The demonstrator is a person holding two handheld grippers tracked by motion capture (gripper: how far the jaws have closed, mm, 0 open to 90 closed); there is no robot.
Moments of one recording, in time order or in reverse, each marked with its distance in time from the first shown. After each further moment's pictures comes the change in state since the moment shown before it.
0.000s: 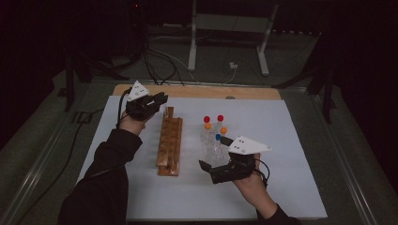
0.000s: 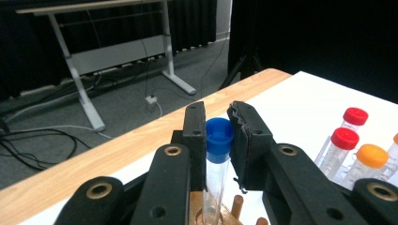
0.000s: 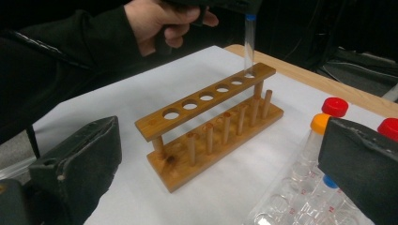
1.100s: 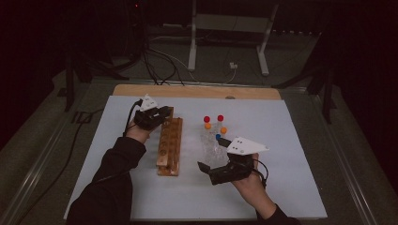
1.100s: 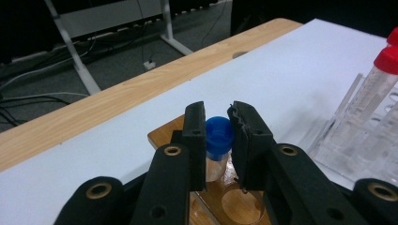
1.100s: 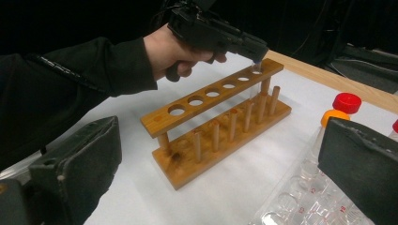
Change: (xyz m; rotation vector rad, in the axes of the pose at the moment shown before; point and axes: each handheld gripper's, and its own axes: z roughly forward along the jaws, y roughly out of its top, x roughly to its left) left arm -0.007 -0.042 0.028 0.133 0.011 0.033; right arm 0.000 -0.003 0.003 0.010 0.024 0.001
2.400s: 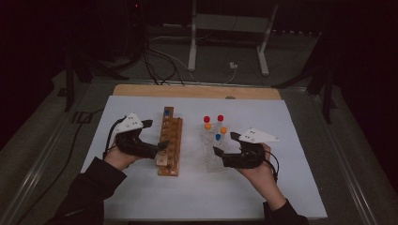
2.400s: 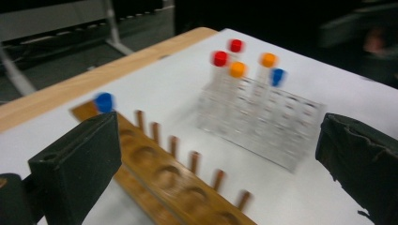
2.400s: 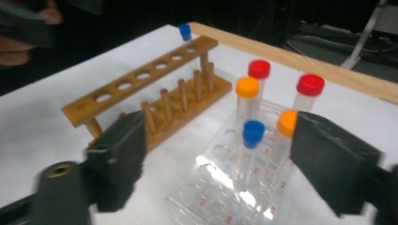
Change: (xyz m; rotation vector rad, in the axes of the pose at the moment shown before) left arm -0.051 -0.004 -0.109 -0.022 -0.236 -0.007; right arm -0.047 -0.012 -0.005 0.056 -0.151 0.069
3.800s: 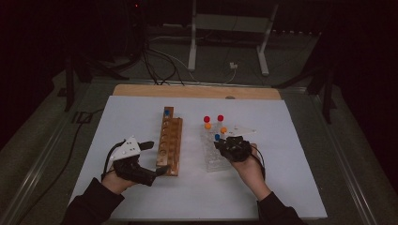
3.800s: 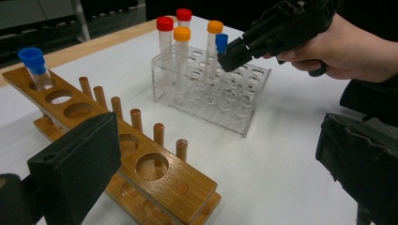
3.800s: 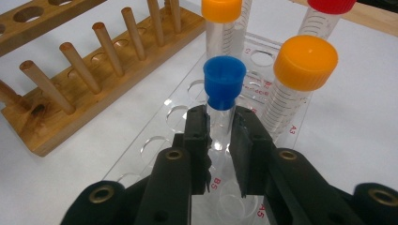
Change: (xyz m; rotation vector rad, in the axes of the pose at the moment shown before) left arm -0.031 -0.039 -0.013 -0.004 -0.077 0.015; right arm -0.018 -0.022 0.061 0.219 -0.086 0.010
